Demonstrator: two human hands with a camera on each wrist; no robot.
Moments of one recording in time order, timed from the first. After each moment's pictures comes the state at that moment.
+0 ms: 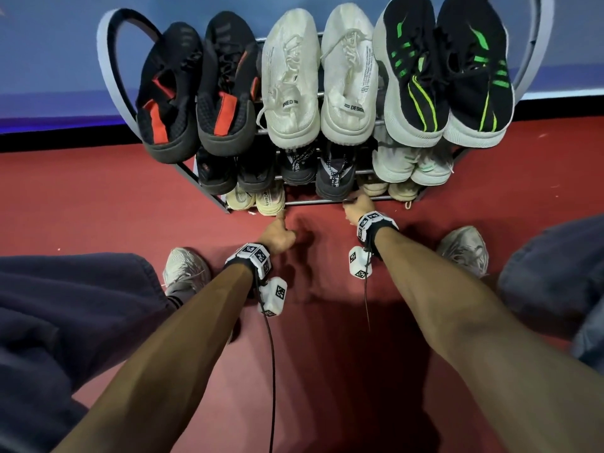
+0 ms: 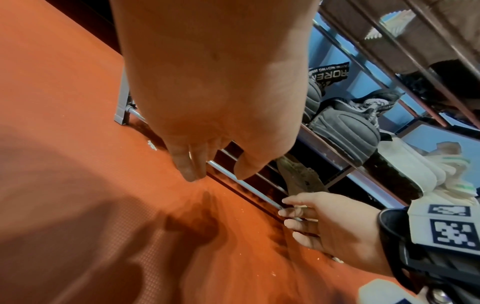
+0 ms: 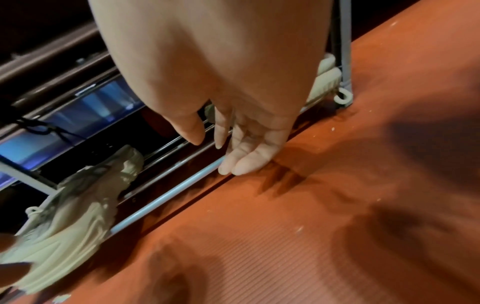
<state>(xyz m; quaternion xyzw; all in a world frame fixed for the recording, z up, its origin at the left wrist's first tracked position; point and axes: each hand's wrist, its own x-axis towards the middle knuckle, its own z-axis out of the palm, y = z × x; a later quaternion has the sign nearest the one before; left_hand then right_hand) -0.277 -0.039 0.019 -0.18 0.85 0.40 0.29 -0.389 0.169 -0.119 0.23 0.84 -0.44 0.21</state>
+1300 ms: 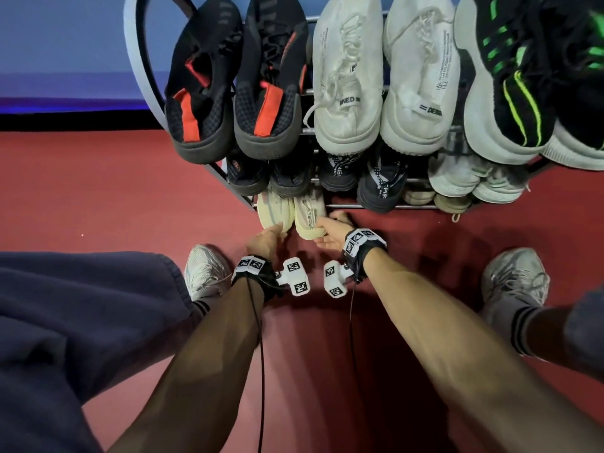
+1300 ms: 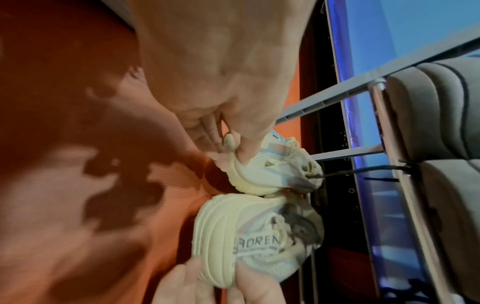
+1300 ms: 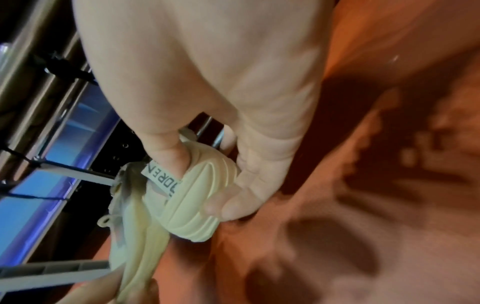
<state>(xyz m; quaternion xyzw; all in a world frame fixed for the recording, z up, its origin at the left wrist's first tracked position) -0.276 -0.115 -0.070 -0.54 0.47 0.69 0.06 -0.342 0.045 -0.061 0.26 0.63 -0.60 0.41</state>
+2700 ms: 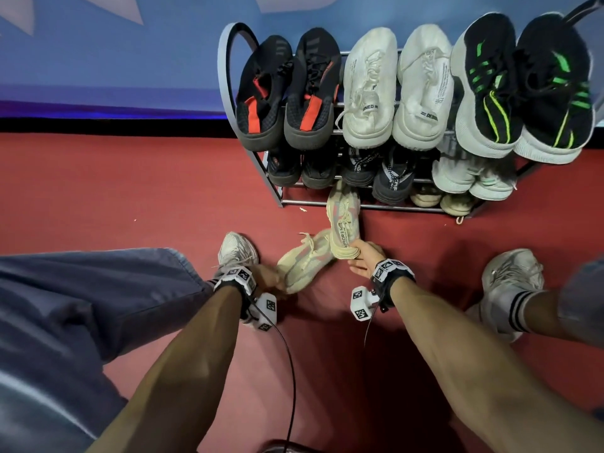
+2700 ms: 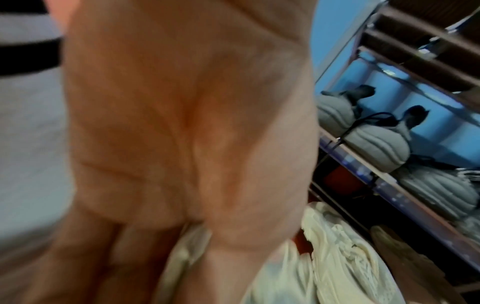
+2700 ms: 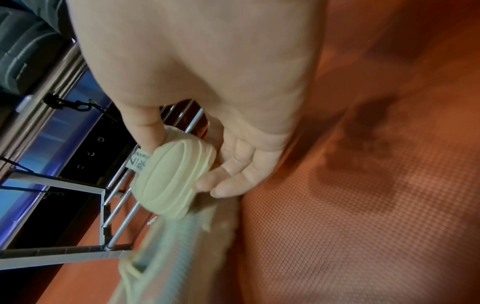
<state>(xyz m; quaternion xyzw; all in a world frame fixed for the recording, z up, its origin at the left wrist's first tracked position) -0.156 -0.156 0.040 -0.29 0.75 0.32 0.50 -0.251 0.096 -0.043 0.32 0.61 -0.63 0.36</state>
